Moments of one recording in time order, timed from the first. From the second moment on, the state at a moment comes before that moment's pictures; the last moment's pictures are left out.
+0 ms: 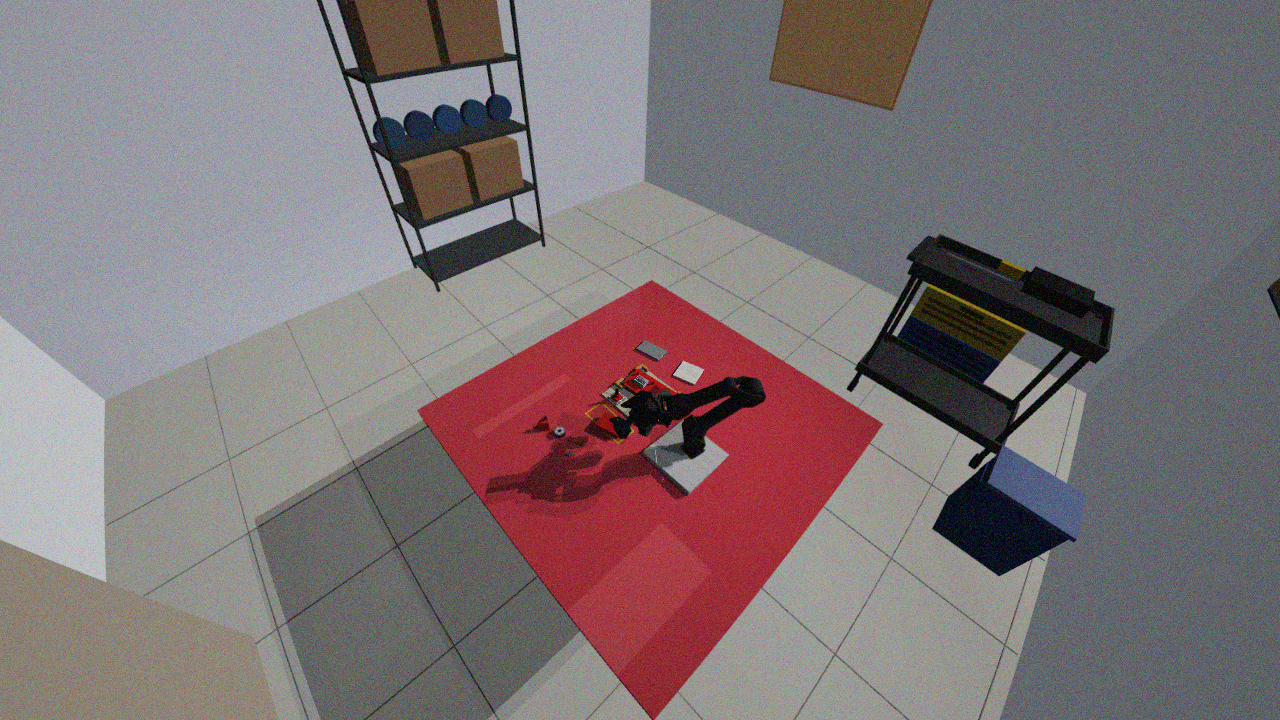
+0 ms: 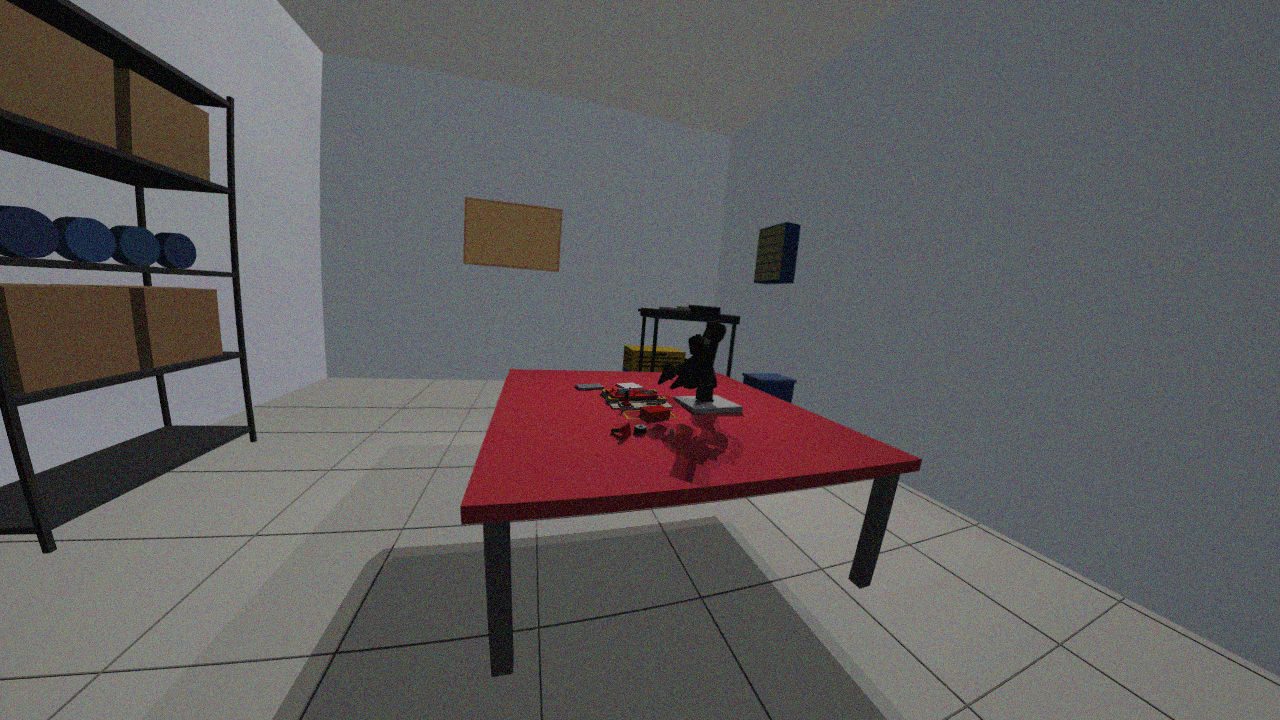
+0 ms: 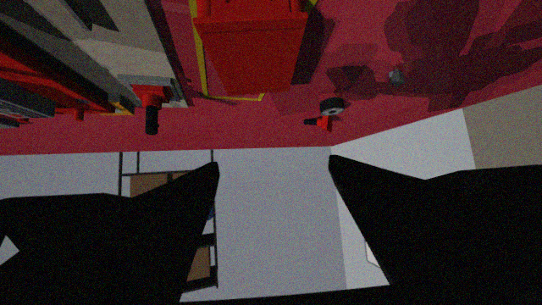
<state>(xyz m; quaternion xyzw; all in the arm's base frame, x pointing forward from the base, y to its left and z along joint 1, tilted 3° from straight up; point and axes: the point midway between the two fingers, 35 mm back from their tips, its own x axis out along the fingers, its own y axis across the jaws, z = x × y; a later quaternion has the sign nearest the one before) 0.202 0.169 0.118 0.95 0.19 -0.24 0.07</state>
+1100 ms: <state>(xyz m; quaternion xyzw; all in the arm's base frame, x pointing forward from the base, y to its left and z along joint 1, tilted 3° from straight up) 0.238 0.186 0.113 0.59 -0.34 -0.42 -0.60</state>
